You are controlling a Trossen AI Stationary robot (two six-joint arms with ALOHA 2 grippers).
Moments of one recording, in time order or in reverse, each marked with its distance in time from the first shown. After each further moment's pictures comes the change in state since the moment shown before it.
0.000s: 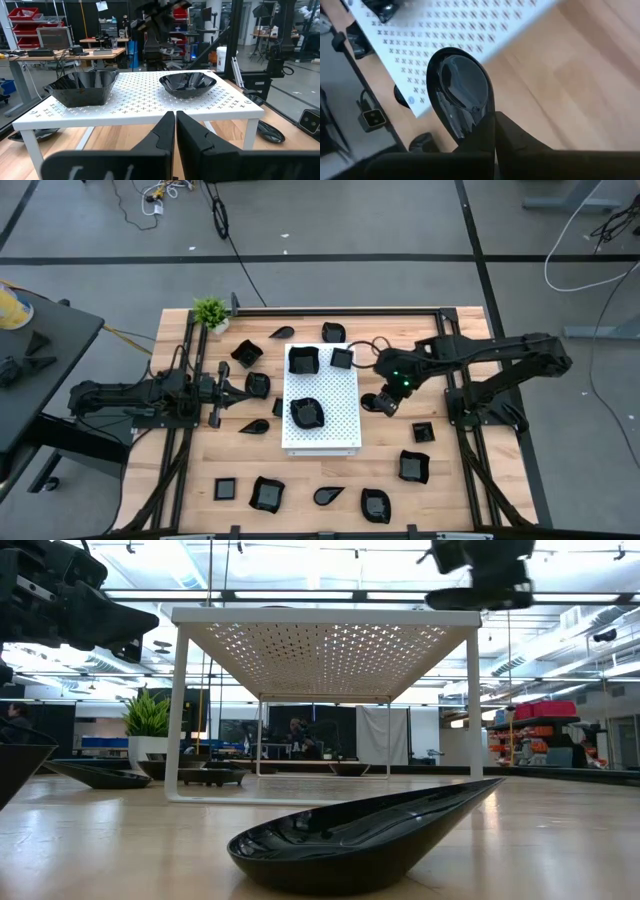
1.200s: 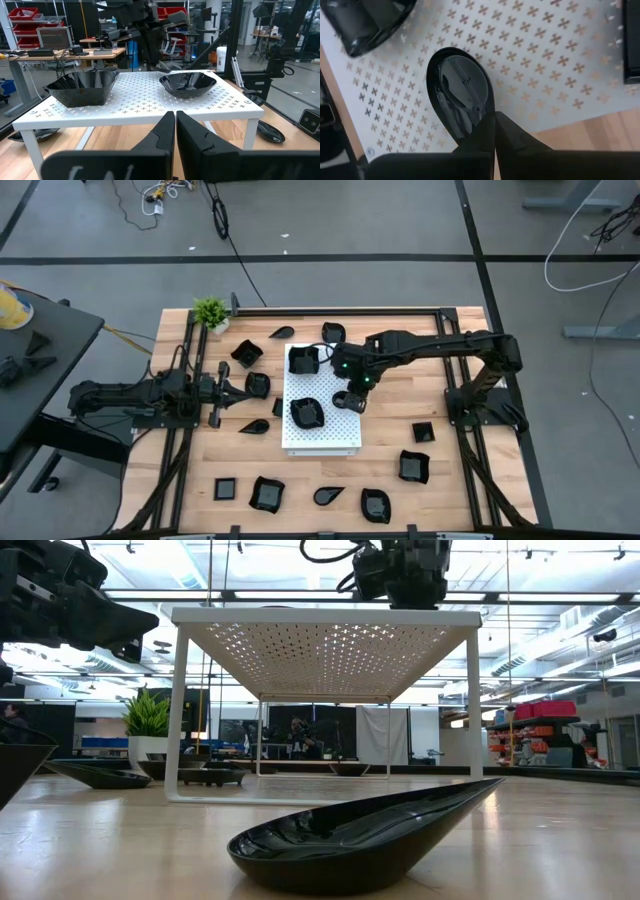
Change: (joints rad) left arm 0.000 0.000 0.000 0.000 0.000 0.000; right arm -0.094 0.385 0.264 -0.013 -0.024 -0.419
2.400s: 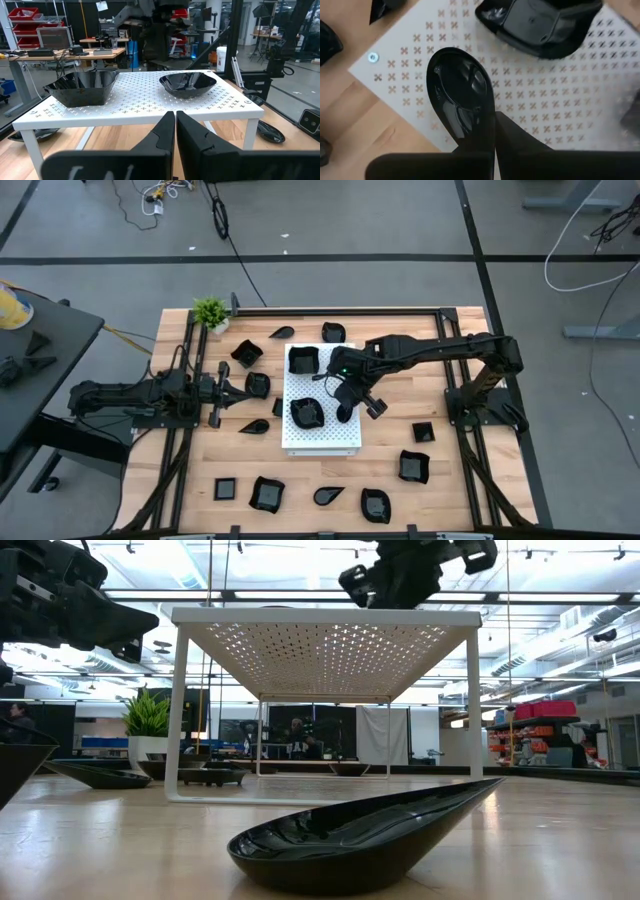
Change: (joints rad) left arm 0.000 0.000 0.000 0.000 0.000 0.000; right arm 0.041 -0.002 0.029 0.077 -0.054 -1.051
